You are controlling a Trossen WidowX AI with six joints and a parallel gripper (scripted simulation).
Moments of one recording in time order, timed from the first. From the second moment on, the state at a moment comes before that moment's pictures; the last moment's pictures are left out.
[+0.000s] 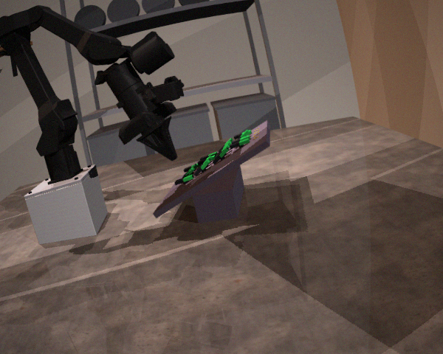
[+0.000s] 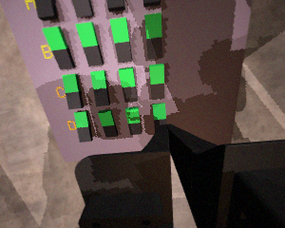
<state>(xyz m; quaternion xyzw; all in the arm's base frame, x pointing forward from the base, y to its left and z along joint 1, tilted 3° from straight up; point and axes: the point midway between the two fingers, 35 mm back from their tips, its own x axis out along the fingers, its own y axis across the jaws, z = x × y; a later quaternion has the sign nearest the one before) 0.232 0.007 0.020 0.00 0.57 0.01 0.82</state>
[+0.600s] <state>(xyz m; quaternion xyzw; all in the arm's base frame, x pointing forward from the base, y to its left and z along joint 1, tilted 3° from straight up) 0.263 0.048 0.069 0.00 0.56 0.02 0.83</state>
